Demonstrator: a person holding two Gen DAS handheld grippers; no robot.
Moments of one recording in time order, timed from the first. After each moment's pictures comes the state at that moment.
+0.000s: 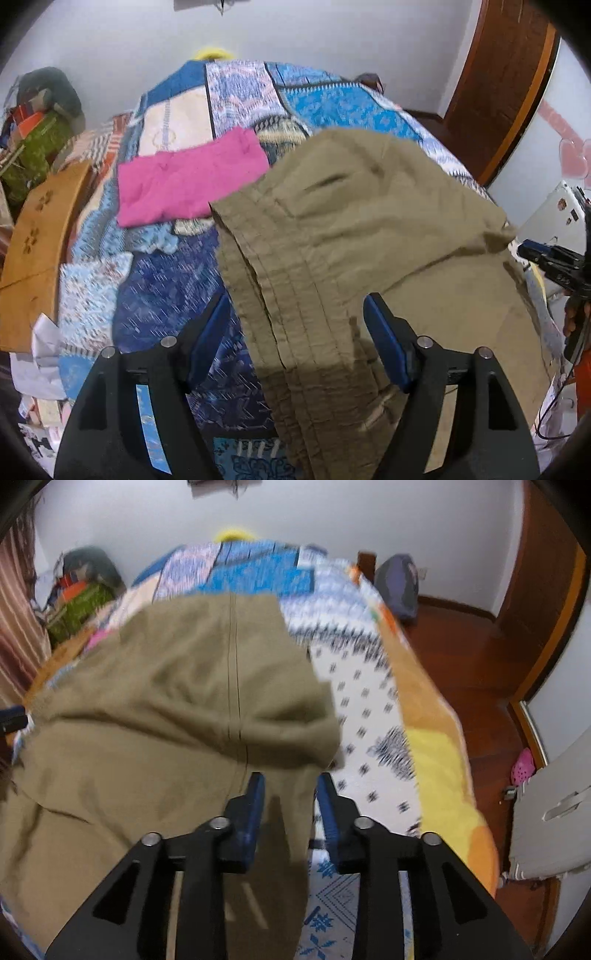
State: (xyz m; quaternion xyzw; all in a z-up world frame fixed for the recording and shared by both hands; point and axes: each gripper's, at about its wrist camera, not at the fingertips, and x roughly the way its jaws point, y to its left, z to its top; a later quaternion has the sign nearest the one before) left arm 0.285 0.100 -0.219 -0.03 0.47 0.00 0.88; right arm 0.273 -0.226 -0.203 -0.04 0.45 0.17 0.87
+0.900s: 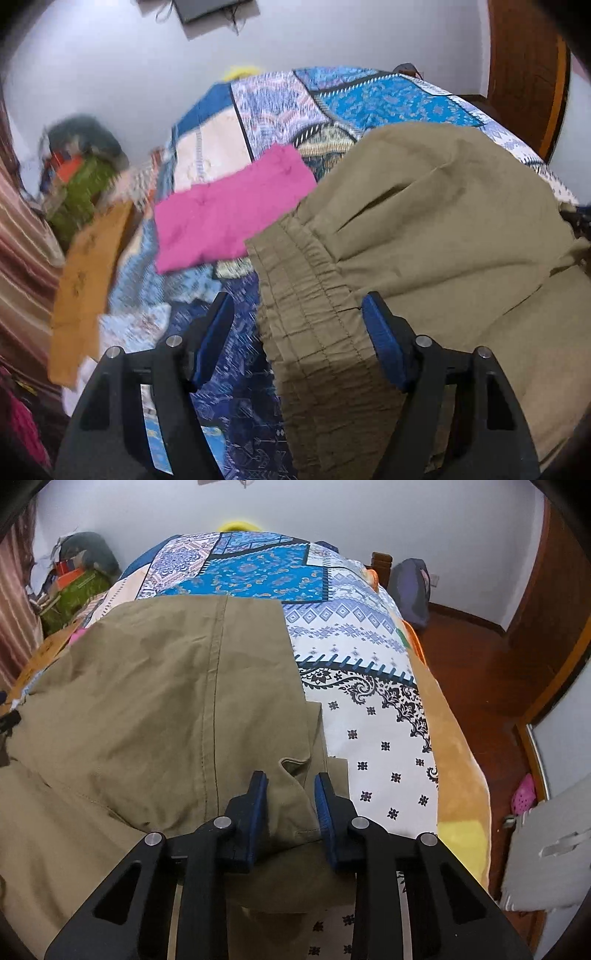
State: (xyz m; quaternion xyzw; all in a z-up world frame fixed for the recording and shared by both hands) left arm 0.341 0.097 -0.259 0.07 0.46 0.09 0.88; right arm 0.360 -0.188 -0.253 -0.06 0.48 0.18 0.85
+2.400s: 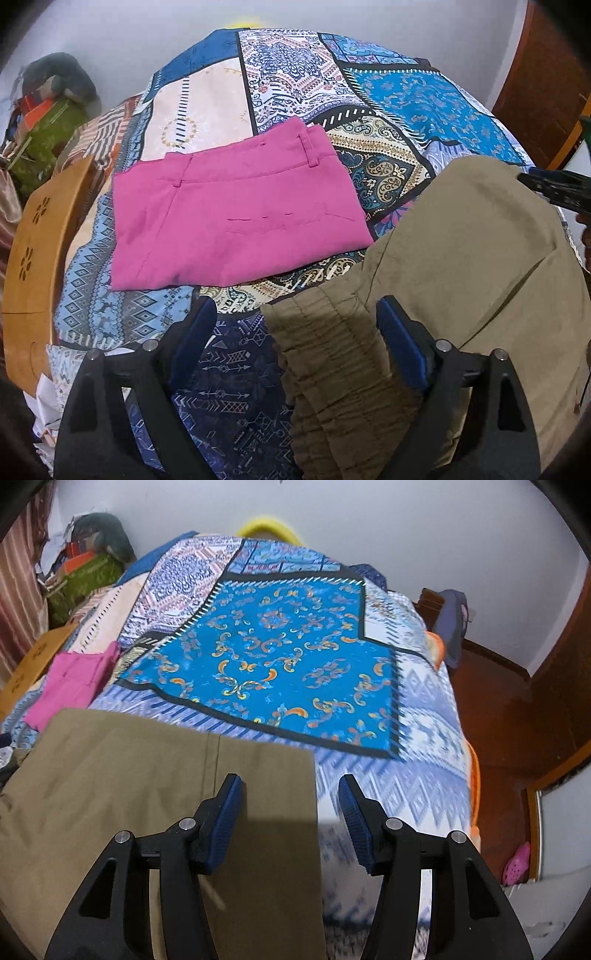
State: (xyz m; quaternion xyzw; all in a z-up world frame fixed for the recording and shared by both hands) left arm 0.433 0.170 -0.290 -0.03 0.51 0.06 0.86; right arm 0.497 -0.092 -0.246 -0.12 0.47 0.23 0.84
